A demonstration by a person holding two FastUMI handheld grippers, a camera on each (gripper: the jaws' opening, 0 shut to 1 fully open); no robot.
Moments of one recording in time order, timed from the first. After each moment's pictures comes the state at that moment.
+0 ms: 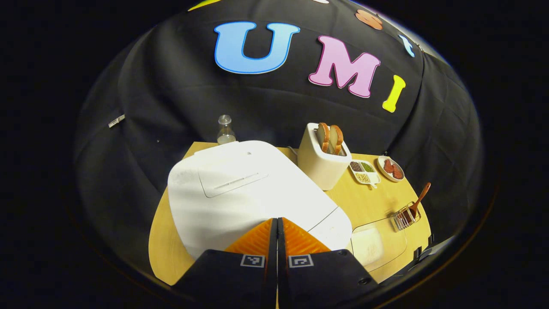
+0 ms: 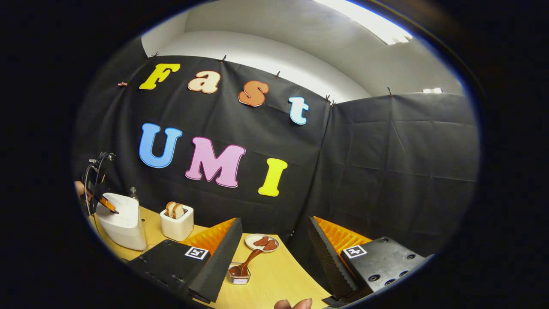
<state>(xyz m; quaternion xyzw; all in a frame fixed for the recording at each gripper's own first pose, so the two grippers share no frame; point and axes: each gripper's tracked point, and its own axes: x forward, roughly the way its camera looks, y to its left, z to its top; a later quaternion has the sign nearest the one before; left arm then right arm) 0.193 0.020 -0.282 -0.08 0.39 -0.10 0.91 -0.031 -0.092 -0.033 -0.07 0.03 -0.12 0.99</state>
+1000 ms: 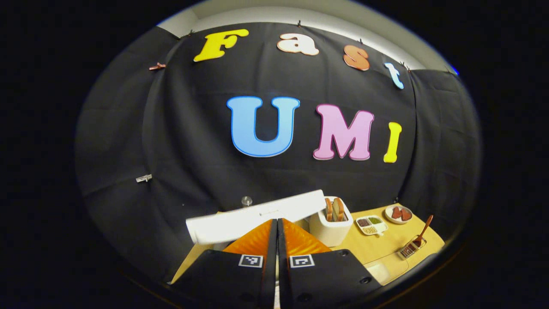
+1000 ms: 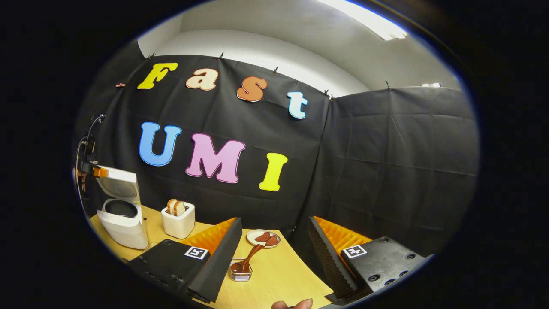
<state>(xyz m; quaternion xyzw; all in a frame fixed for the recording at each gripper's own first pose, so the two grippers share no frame) 0.202 0.067 -0.108 -0.06 0.10 -0.02 0.99 -0.038 -0.089 -0.042 -0.06 0.04 -0.11 0.99</state>
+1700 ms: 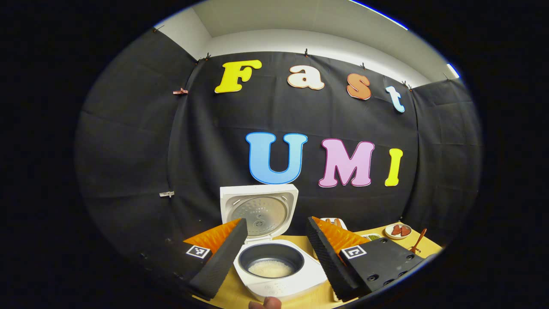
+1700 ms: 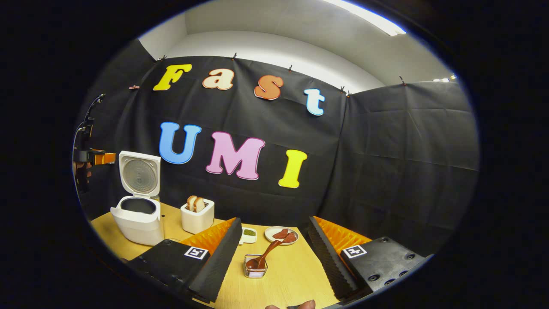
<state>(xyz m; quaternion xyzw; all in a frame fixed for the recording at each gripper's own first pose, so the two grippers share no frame) 0.109 0.067 -0.058 -0.04 0.04 0.02 1.00 -0.038 -0.057 -0.066 -0.04 0.06 -0.03 1.00</state>
